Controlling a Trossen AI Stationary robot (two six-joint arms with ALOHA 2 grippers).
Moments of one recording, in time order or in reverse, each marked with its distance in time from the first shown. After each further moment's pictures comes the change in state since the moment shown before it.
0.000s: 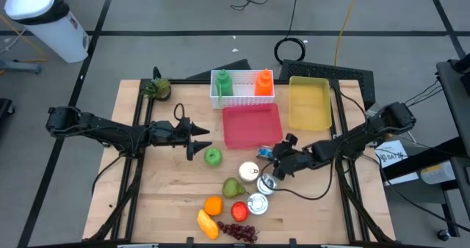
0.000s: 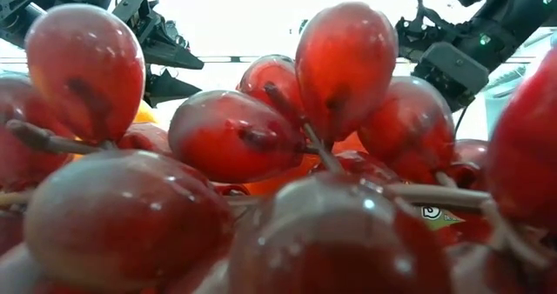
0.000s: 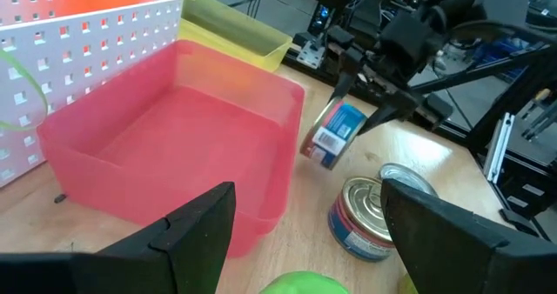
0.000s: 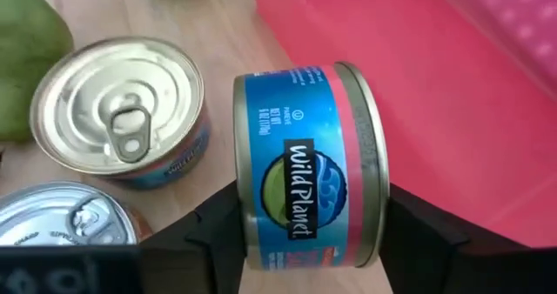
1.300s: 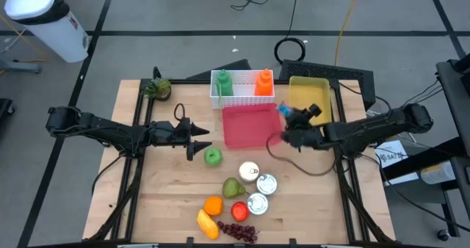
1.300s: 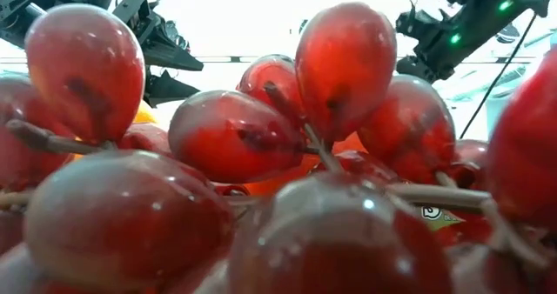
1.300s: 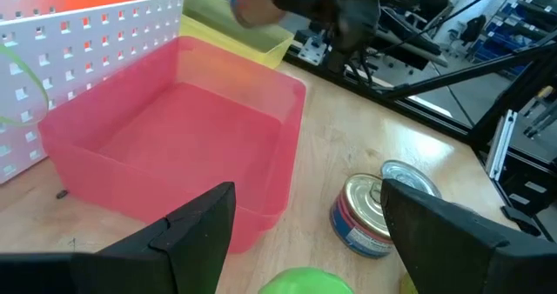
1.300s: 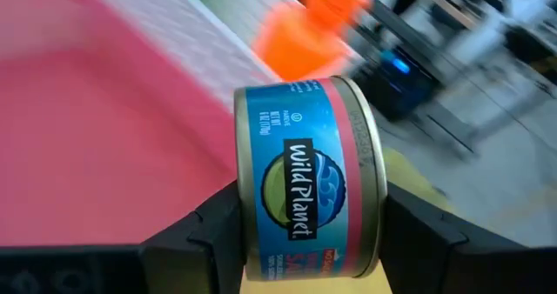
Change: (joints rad) left arm 0.000 0.000 0.000 -0.009 0.000 -0.001; right arm -0.268 -0.268 0.000 -0.291 0.498 -0.183
